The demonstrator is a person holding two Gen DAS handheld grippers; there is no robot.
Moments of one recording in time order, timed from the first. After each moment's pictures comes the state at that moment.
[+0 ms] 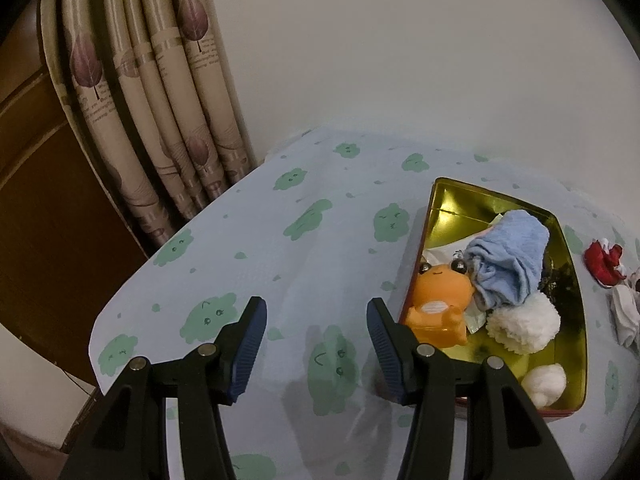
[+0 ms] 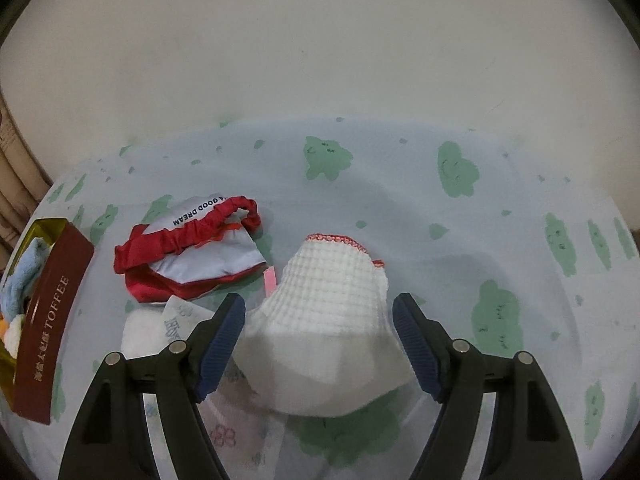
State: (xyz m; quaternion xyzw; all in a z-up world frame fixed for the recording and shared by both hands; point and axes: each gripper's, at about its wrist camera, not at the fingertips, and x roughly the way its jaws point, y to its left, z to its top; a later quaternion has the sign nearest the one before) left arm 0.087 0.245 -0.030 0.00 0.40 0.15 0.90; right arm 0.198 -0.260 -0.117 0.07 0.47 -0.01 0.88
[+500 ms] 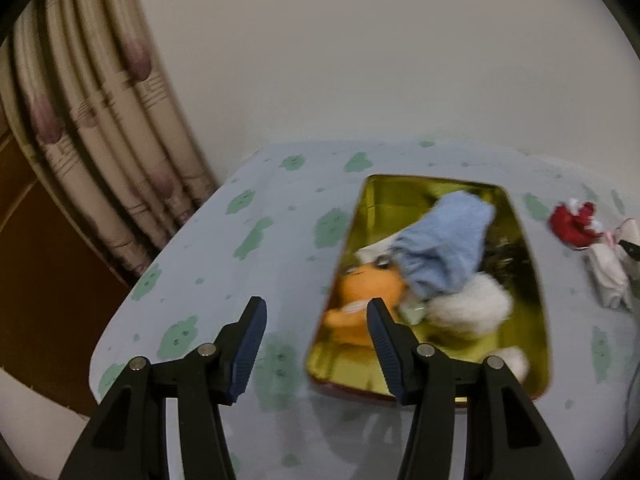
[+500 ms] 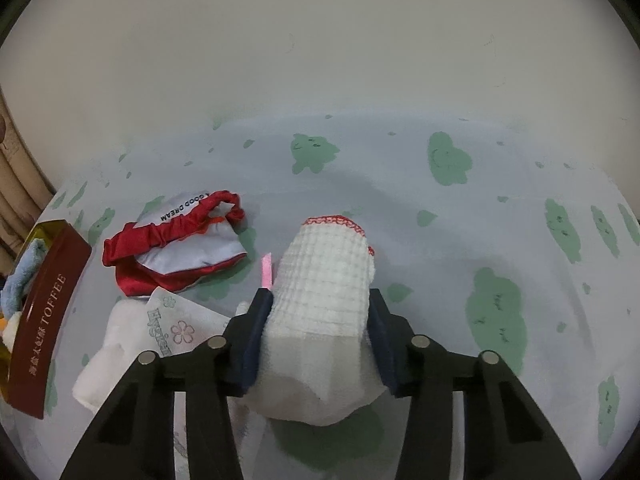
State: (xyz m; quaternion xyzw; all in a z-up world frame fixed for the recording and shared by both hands) left arm 0.092 0.183 -0.018 0.06 0.40 0.09 0.91; right arm 0.178 -0.283 -0.125 0.09 0.44 -0.01 0.89
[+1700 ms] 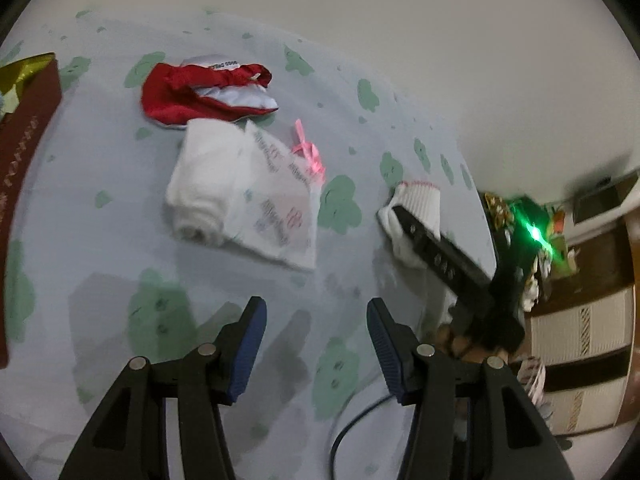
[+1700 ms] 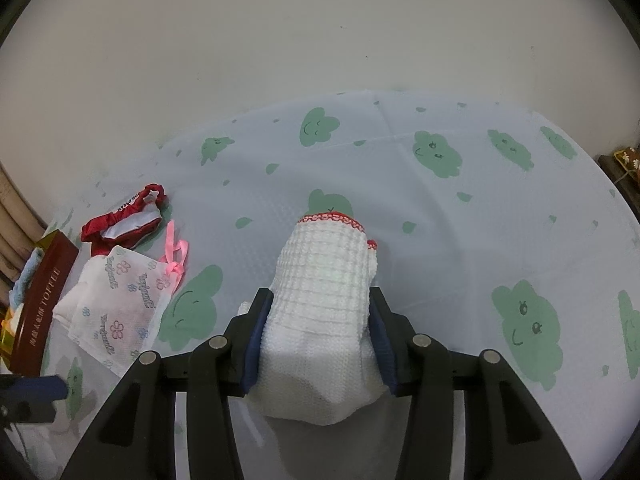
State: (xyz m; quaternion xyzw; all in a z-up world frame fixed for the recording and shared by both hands) left arm 0.120 -0.098 -0.065 -0.14 0.59 -0.28 0.74; right arm 0.098 -0.364 -0.132 0.15 0.43 -0.05 0.89
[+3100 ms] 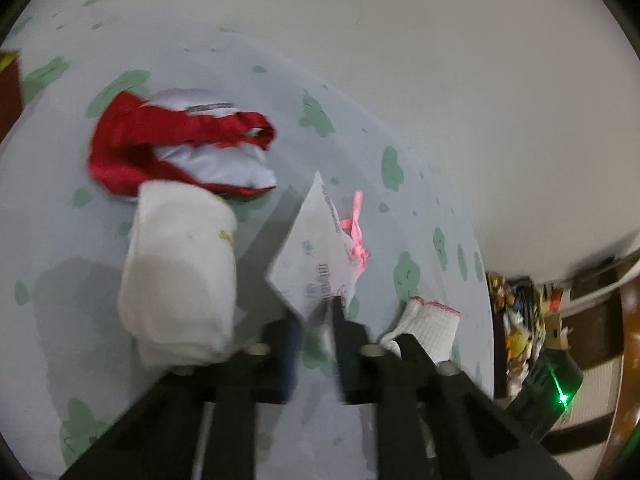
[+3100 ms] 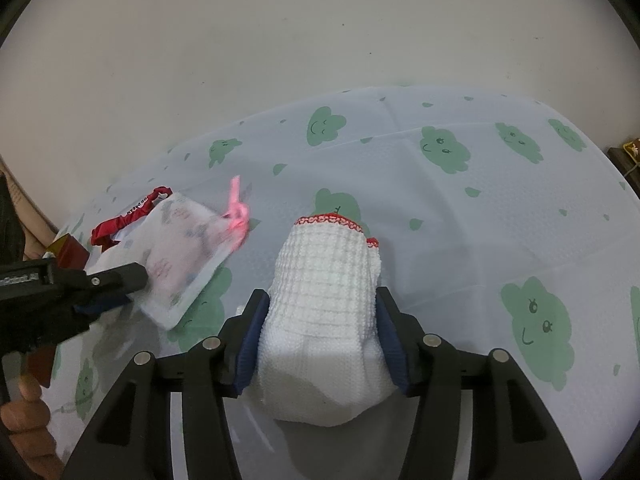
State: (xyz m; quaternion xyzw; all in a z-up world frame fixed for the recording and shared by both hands) left arm 0.191 -0.130 -0.096 -0.22 0.54 -0.23 0.77; right arm 0.095 -0.367 -0.135 0.17 0.42 -0.04 0.89
